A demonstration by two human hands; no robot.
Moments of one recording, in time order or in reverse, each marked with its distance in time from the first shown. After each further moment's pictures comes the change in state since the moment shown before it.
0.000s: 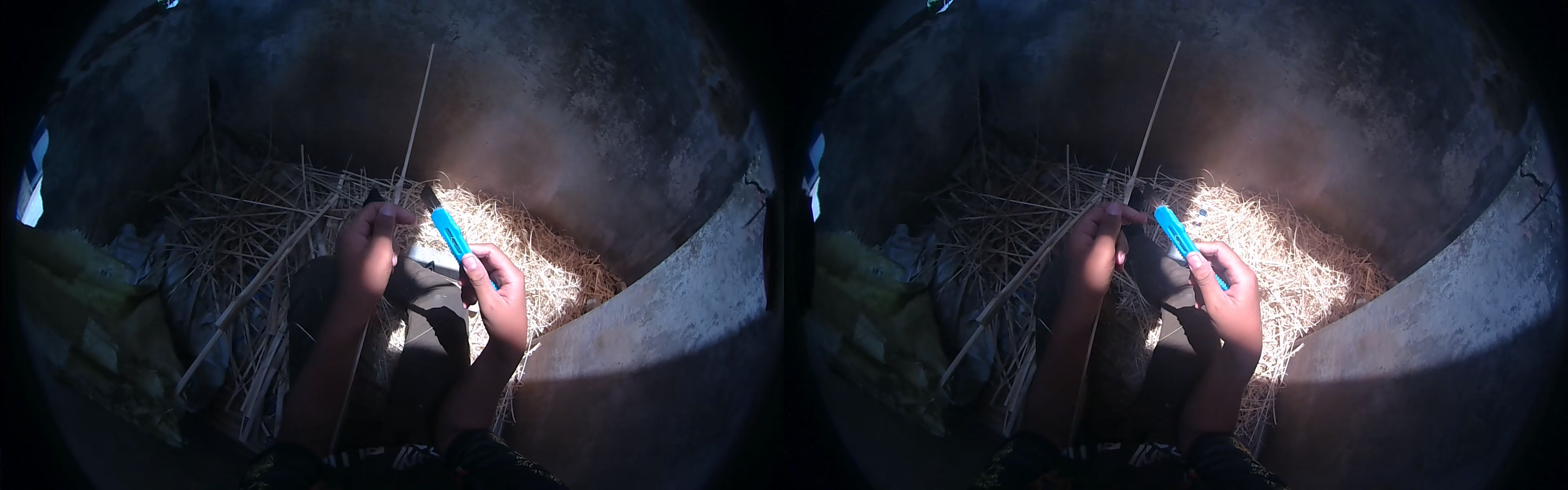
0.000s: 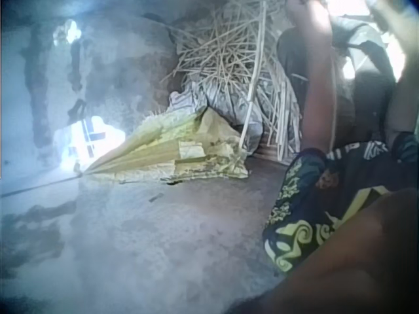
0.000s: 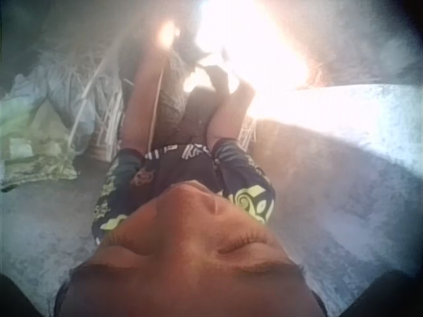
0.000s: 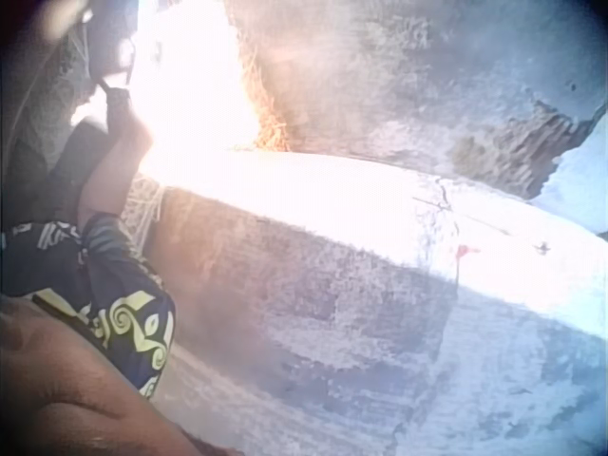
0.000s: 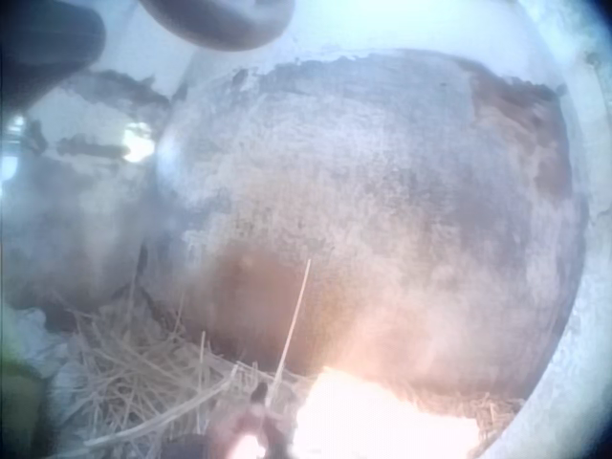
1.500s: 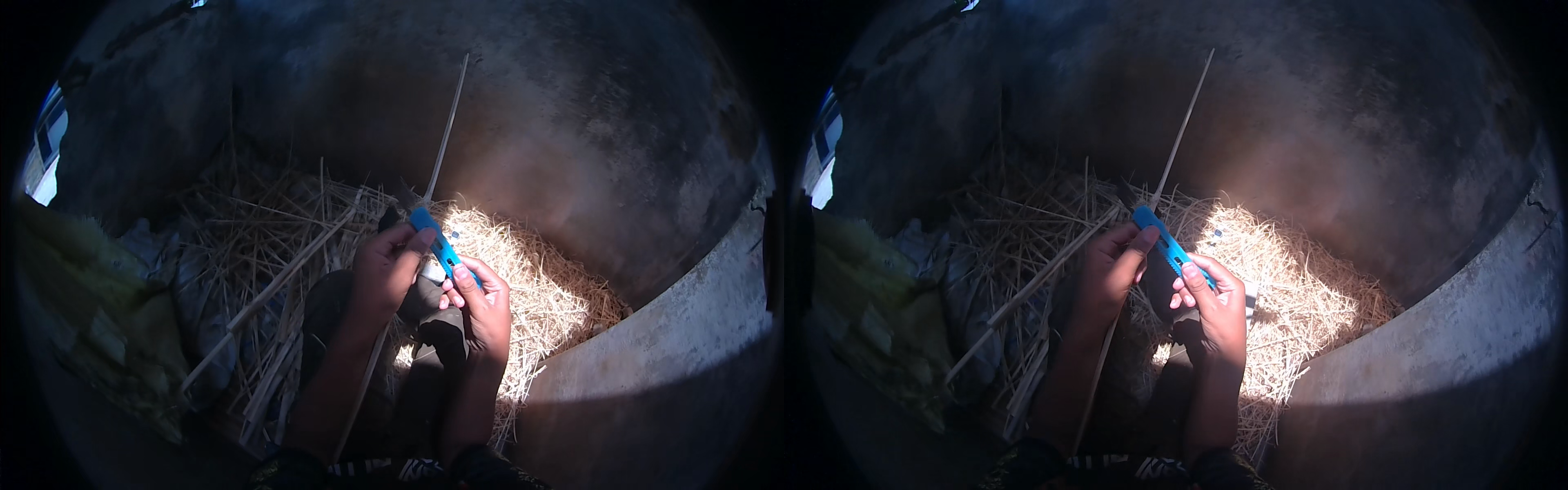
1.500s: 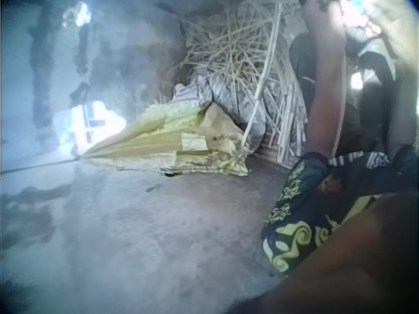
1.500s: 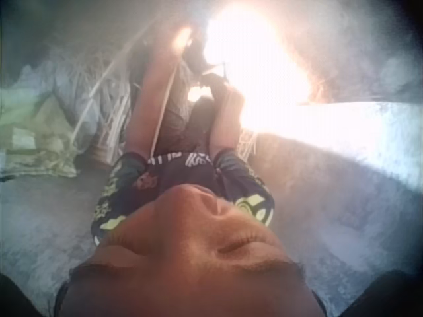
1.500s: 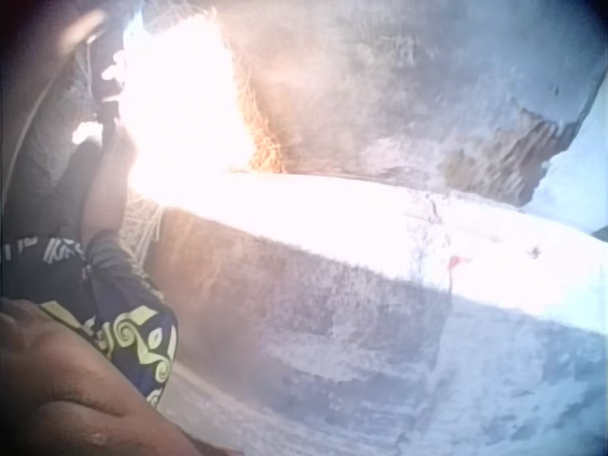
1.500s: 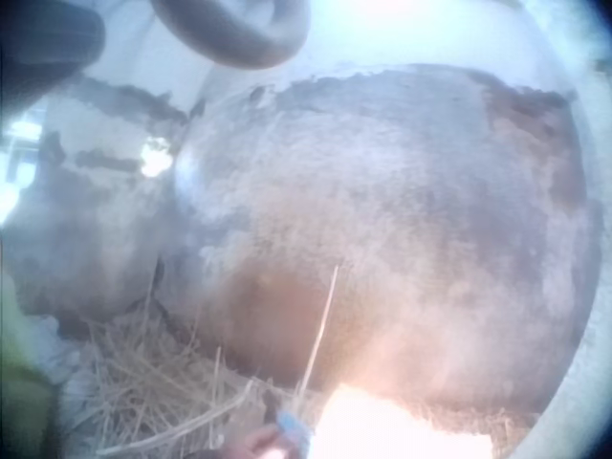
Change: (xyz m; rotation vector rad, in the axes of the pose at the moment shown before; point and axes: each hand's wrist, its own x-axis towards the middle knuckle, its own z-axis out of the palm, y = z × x) left_hand -0.003 0.009 -0.013 -0.094 -0.108 0.055; right_hand 0.017 0.025 0.040 0.450 -0.037 0.049
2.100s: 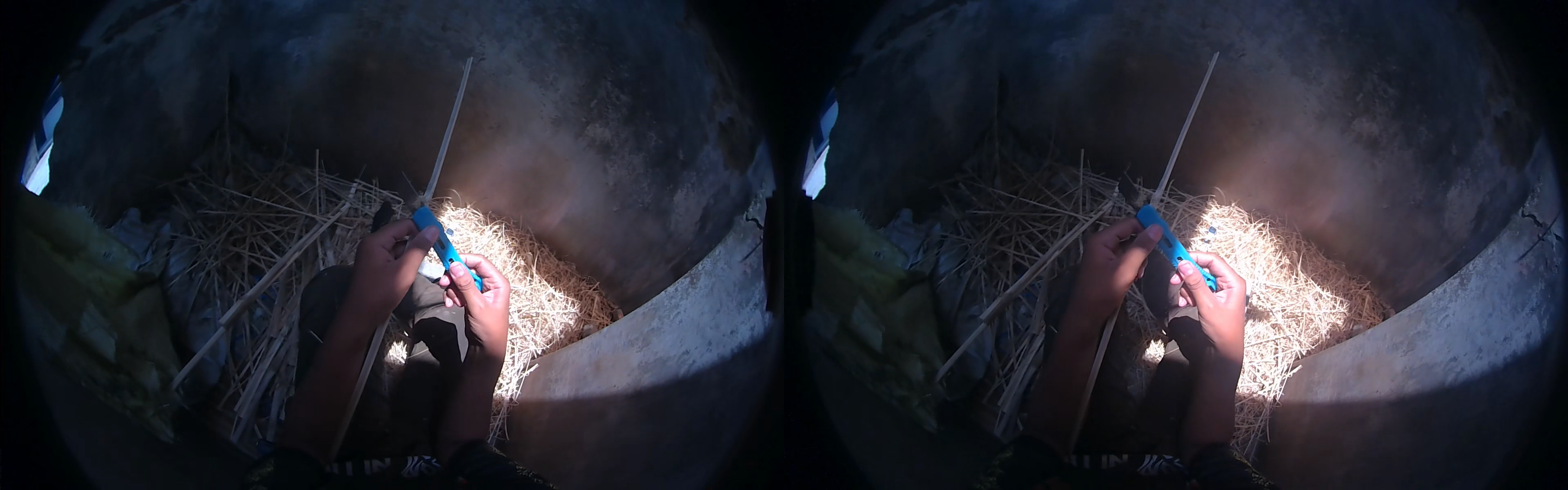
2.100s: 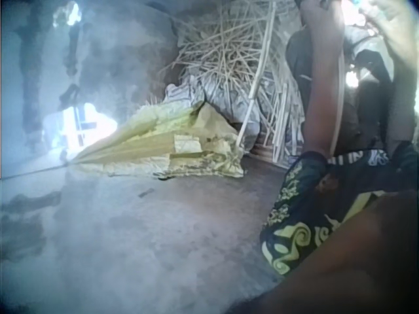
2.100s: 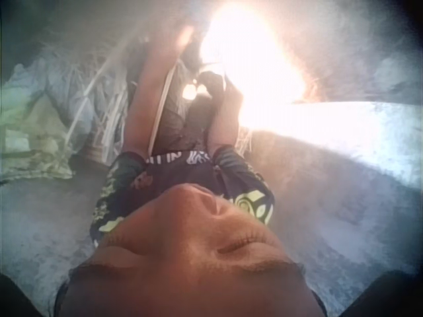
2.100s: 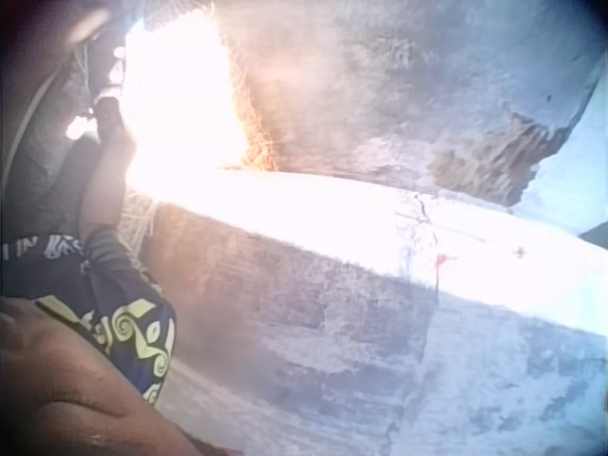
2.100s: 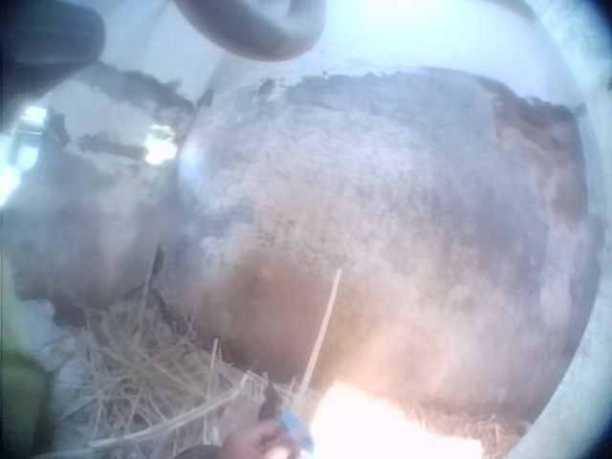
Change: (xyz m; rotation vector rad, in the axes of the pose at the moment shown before) left_hand 0.000 0.008 -0.007 0.047 0.005 -0.034; right_hand 0.004 0.003 -0.001 -0.191 -0.030 -0.032
